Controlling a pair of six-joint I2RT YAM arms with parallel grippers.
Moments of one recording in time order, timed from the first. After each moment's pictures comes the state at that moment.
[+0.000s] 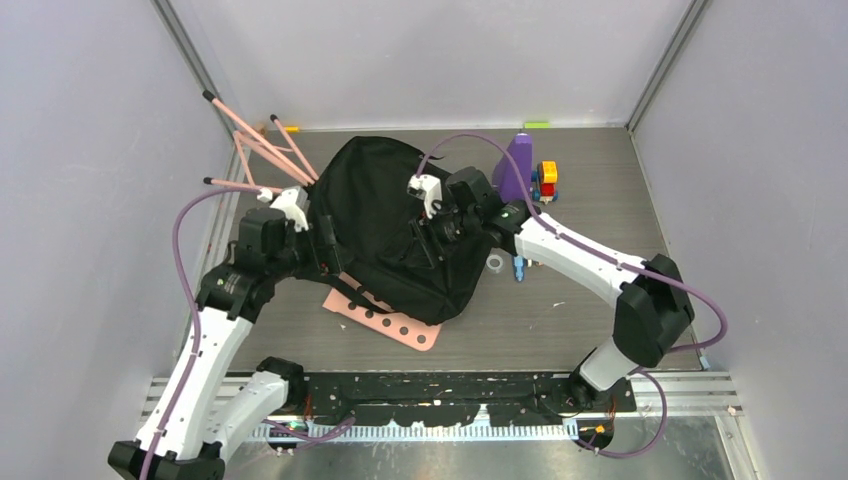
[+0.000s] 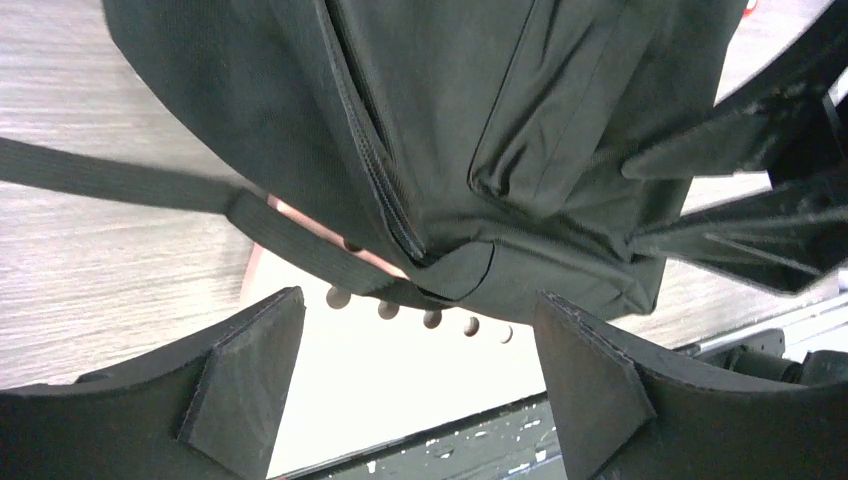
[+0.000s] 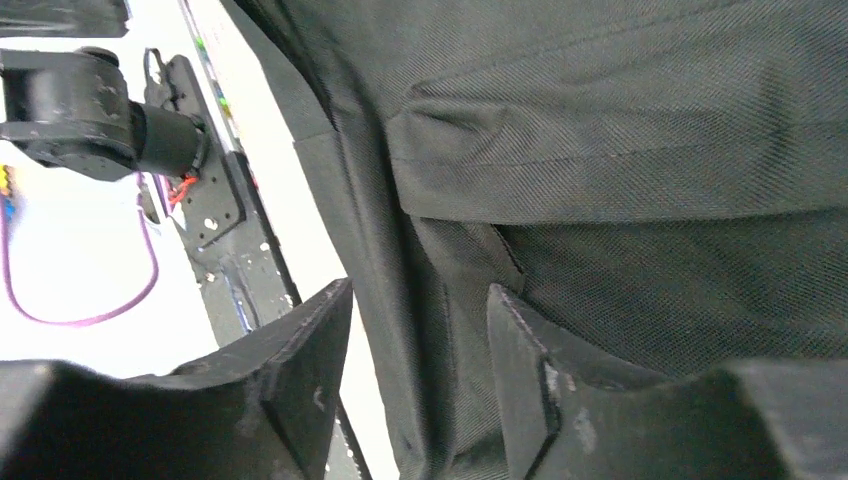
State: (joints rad) left arm -0.27 0.83 0.98 -0.80 0.14 -0.40; right arm 0.73 1.56 1.25 -0.37 -0.53 0.10
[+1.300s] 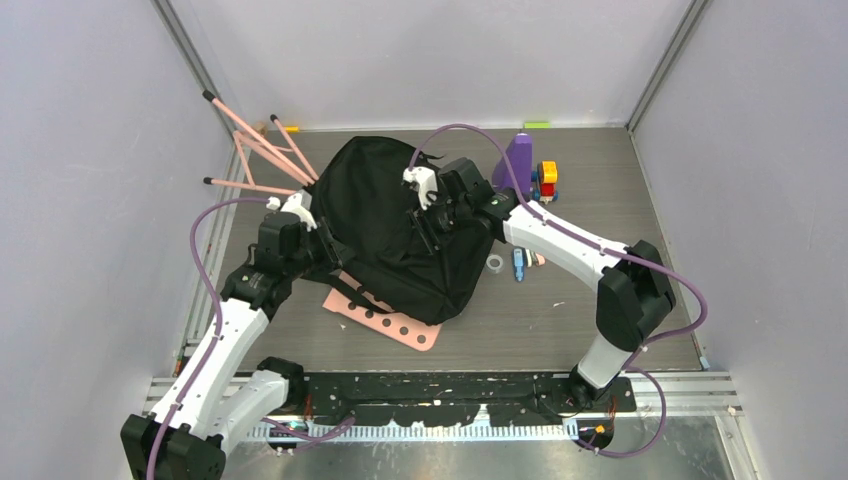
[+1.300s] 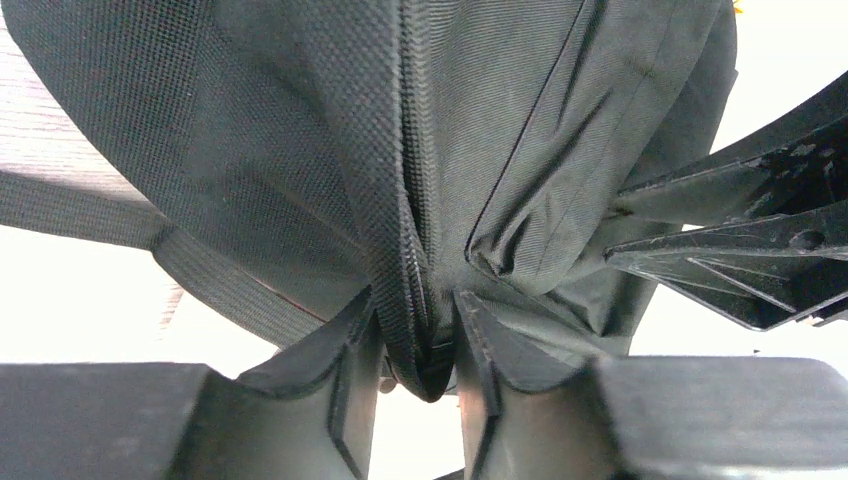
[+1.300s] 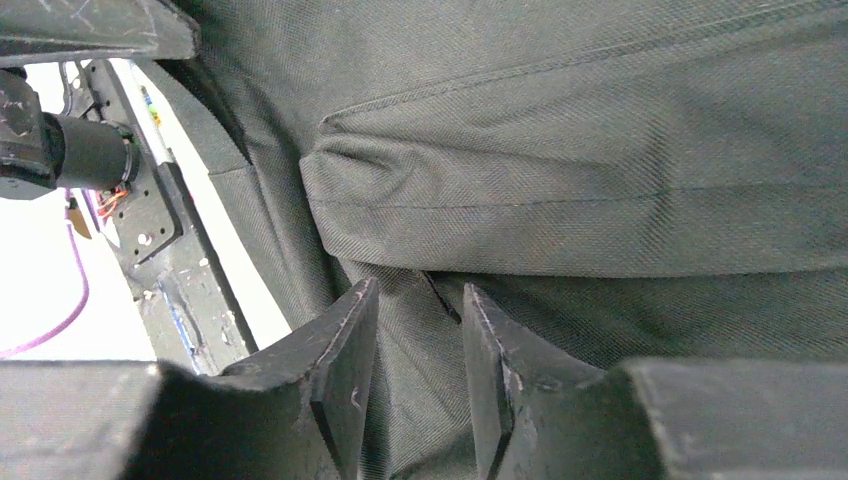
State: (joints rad) left arm -0.27 0.86 0.77 -0.51 0.15 -0.61; right arm 0.72 1.68 1.36 -0.43 -0.47 0.02
